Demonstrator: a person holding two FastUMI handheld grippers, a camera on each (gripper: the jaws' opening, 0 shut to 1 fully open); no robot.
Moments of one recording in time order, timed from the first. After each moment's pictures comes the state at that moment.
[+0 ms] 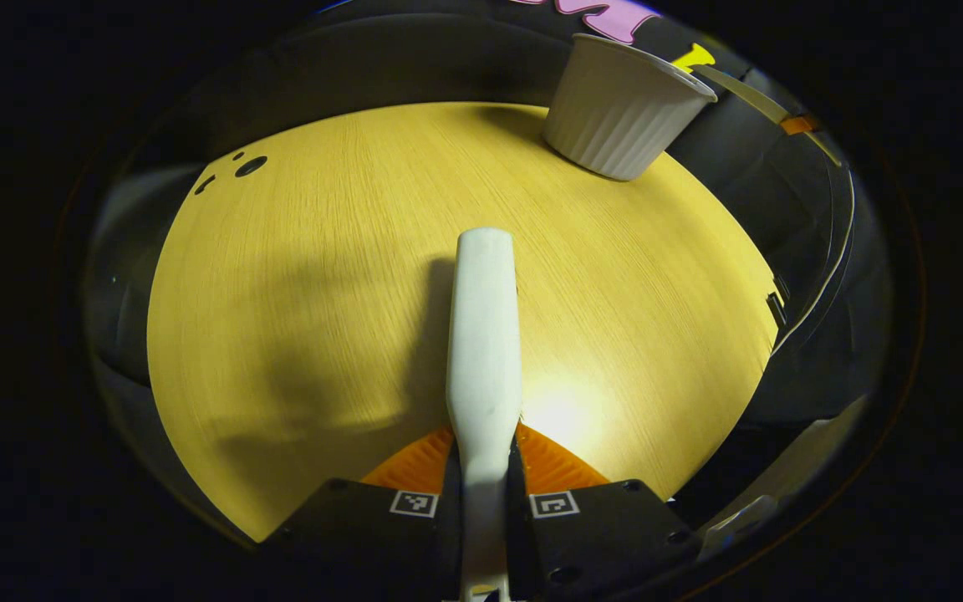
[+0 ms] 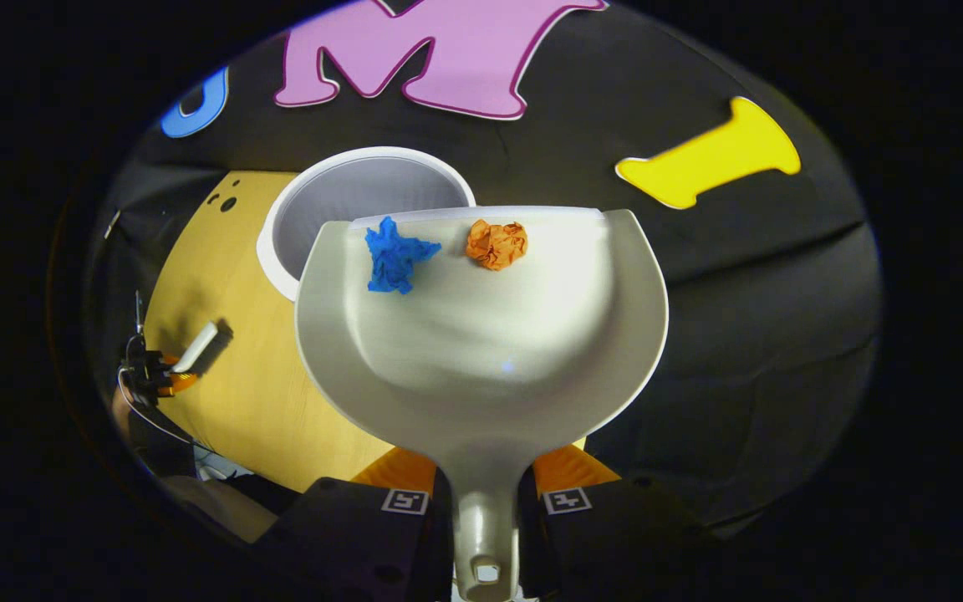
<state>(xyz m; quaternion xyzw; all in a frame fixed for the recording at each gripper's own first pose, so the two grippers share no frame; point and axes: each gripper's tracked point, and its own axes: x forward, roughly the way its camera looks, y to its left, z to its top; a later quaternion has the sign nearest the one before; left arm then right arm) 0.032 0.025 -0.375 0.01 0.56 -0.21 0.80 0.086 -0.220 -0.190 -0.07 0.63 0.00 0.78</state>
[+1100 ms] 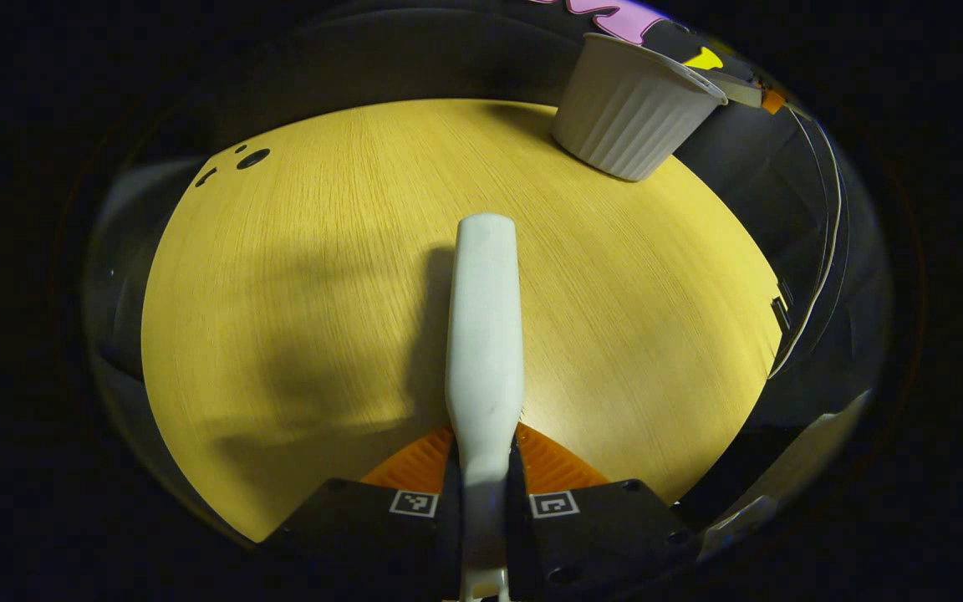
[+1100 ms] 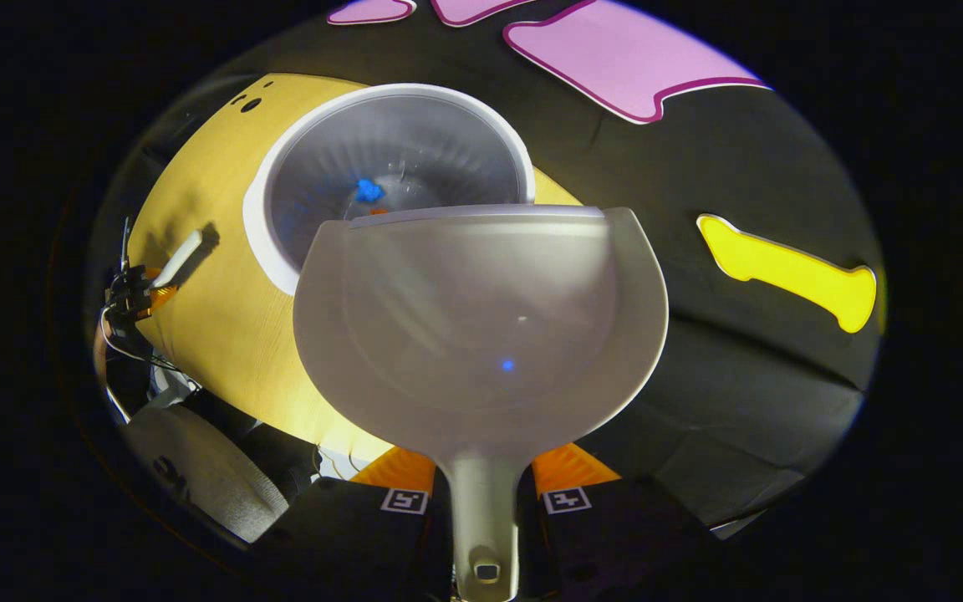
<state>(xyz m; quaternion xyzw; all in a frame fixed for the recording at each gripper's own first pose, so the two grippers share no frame) 0.032 0.030 -0.382 0.01 0.57 -0.20 0.79 0.139 -0.209 -0.187 -0.19 0.73 0.07 0.65</state>
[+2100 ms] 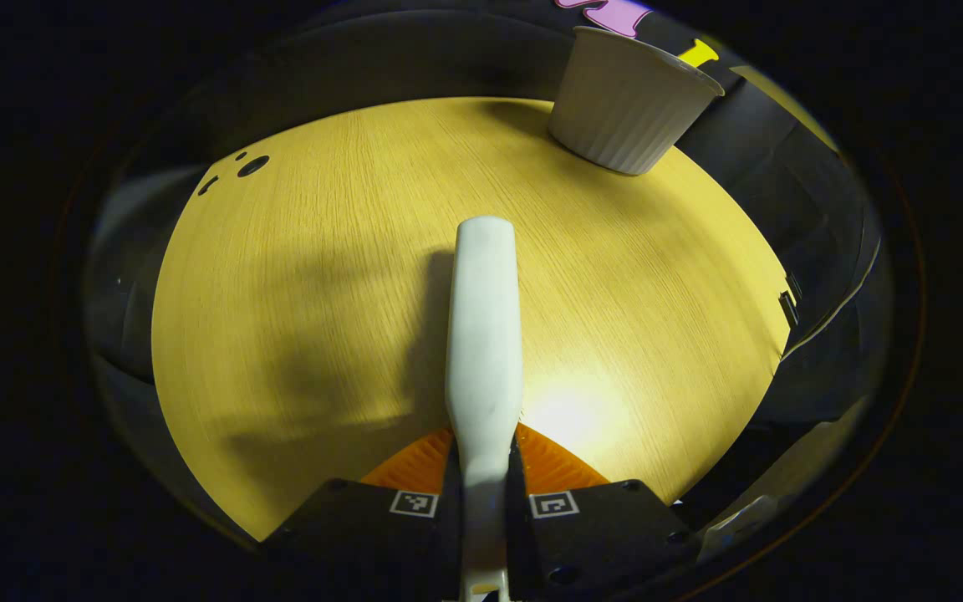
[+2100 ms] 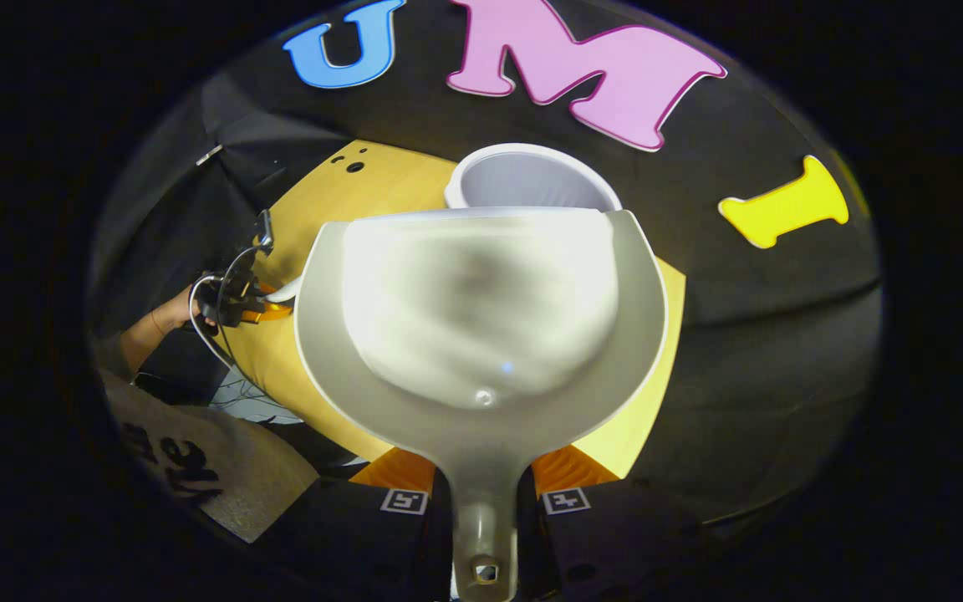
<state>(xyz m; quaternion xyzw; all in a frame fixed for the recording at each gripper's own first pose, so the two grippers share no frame) 0.033 0.023 -0.378 0.04 0.57 -0.19 0.80 -0.022 -0.087 -0.162 -0.05 0.60 0.16 0.79</state>
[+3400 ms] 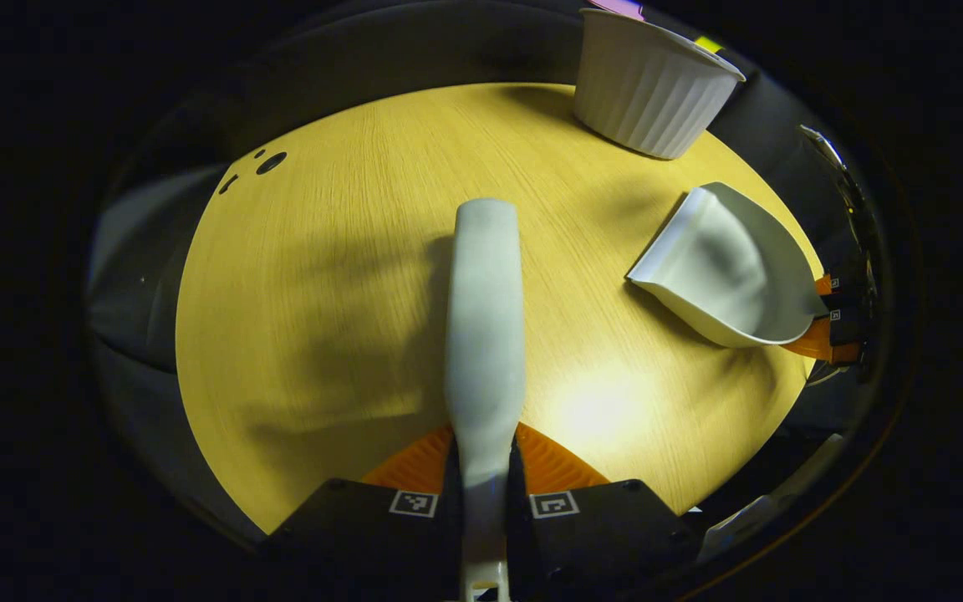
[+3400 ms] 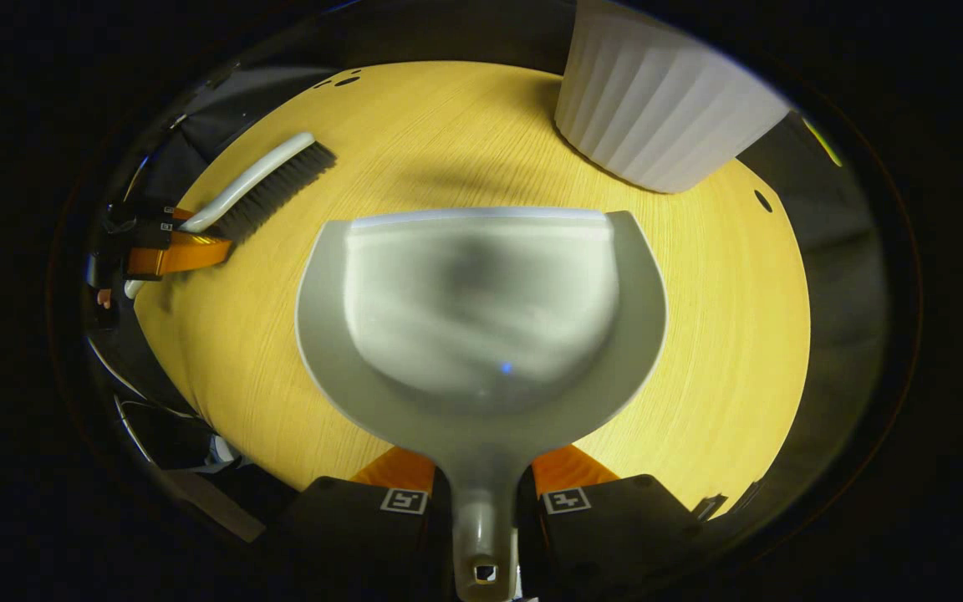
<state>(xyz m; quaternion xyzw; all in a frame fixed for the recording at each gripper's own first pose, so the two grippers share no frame) 0.028 0.030 -0.381 0.08 0.60 -0.13 0.79 -0.086 0.064 -0.431 0.00 0.65 0.12 0.75</state>
